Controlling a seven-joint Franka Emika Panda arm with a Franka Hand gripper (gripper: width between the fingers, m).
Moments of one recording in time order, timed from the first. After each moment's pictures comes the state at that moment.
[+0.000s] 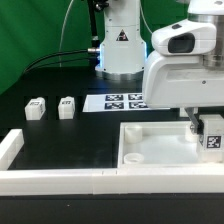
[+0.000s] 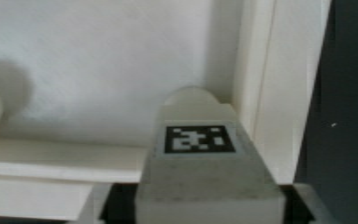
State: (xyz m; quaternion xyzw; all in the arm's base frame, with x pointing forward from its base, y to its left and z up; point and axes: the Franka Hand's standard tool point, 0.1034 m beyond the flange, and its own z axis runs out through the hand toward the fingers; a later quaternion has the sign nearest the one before) arm 0.625 0.117 0.071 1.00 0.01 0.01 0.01
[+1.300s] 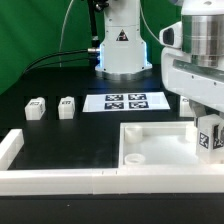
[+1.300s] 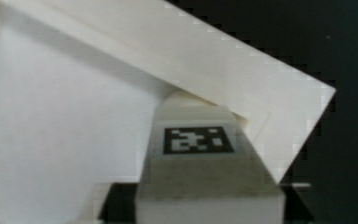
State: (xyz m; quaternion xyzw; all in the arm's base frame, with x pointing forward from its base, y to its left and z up) arm 0.625 0.117 0.071 0.81 -0.58 0.01 -0.02
